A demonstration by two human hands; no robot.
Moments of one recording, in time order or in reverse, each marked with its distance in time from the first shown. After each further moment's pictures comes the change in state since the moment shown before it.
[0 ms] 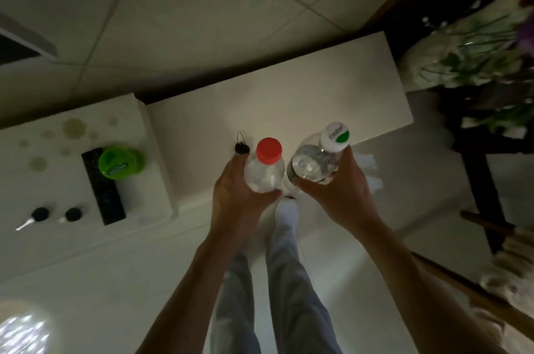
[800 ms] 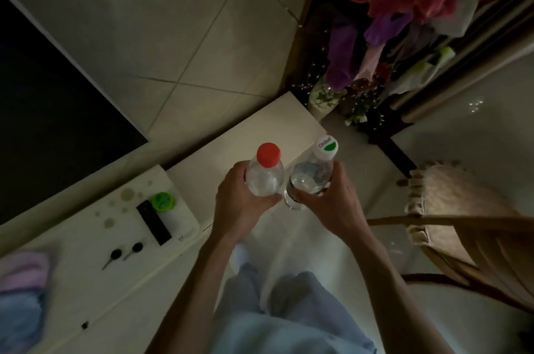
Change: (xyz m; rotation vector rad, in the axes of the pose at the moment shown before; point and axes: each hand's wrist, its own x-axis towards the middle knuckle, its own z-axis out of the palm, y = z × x) left_hand -0.250 0.135 -0.176 0.034 -0.194 0.411; right_hand -0.289 -0.171 -0.114 0.124 0.375 0.114
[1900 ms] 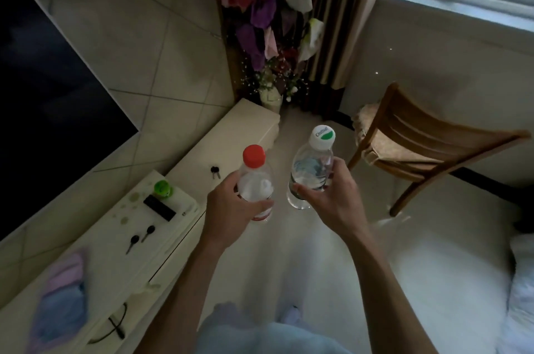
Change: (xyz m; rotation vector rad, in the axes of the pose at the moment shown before) left_hand -0.367 -0.051 0.011 0.102 -0.143 0.330; right_hand -0.396 0.105 -0.047 0.230 0.388 -0.069
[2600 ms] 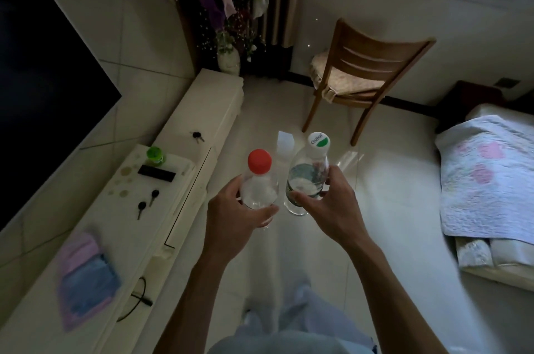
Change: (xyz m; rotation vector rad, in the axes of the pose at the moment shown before) left_hand -0.210 -0.127 -0.138 -0.026 -0.274 0.177; right_hand -0.306 -0.052 0.114 -0.118 0.221 0.160
